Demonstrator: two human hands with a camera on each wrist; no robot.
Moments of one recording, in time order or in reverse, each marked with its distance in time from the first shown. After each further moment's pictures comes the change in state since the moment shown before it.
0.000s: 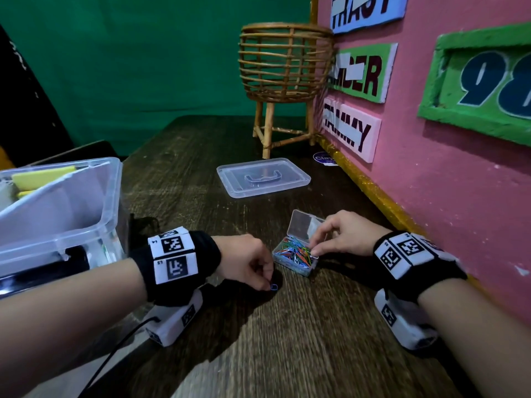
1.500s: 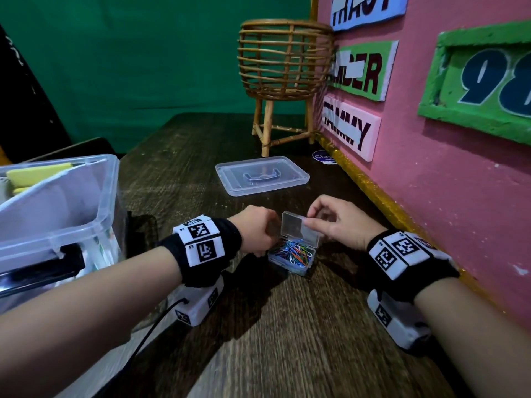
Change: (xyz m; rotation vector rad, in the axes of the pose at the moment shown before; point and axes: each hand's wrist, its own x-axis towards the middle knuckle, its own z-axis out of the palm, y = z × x) left_hand 0.030 0.007 -0.017 -0.195 0.279 -0.226; right_hand 0.005 -0.007 0.004 0.181 0.248 -0.039
